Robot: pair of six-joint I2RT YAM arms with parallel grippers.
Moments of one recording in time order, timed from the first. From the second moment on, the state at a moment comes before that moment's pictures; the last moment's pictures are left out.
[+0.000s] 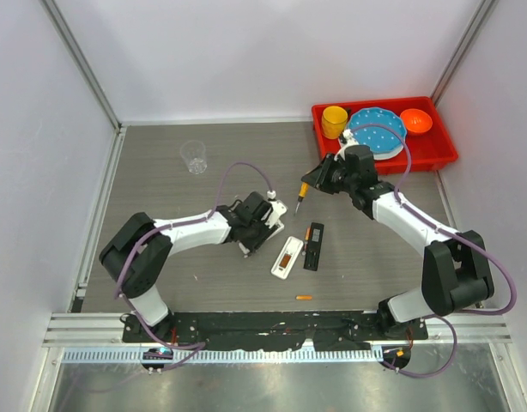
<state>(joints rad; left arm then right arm) -0.81 1.70 0.98 -0.33 -0.03 0.07 0.32 1.44 0.94 0.00 -0.28 0.62</state>
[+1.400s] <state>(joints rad) -0.50 1.19 0.87 0.06 0.32 -0.30 0.21 1.48 1.00 0.04 -0.36 0.58</state>
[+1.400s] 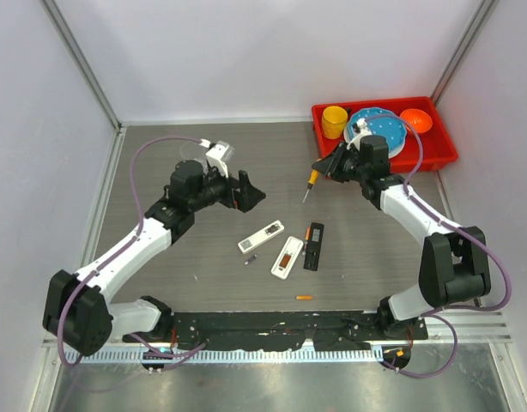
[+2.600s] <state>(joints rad) -0.82 1.62 0.90 -0.28 -0.09 -0.12 0.35 1.60 1.00 0.11 -0.35 0.58</state>
